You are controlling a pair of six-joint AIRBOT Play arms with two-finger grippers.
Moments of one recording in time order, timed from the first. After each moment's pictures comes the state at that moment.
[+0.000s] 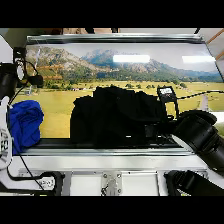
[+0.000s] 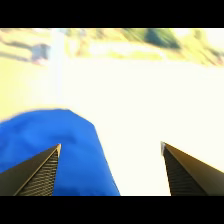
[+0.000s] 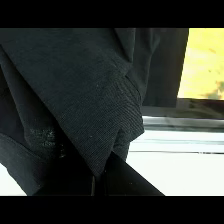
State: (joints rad) left arm 0.14 -1.54 1.52 1.90 -1.01 -1.66; right arm 0.81 -0.88 1.09 -1.85 1.61 2.28
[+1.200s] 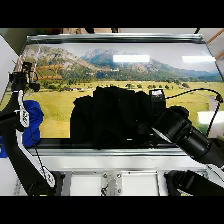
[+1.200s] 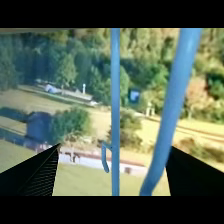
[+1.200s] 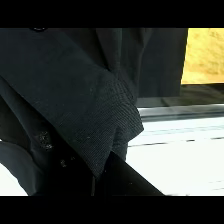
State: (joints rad) left arm 0.32 -2.20 2.03 1.97 -0.87 -1.43; right arm 0.81 -1.01 1.09 -1.85 1.61 2.38
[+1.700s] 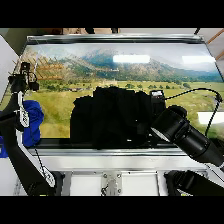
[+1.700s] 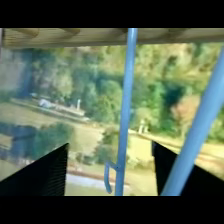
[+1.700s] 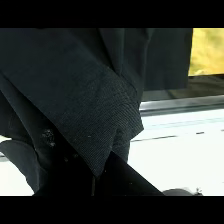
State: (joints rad) left arm 0.33 -2.23 2.03 1.94 -0.82 -1.43; right arm 0.81 -1.01 1.09 -1.83 1.61 2.42
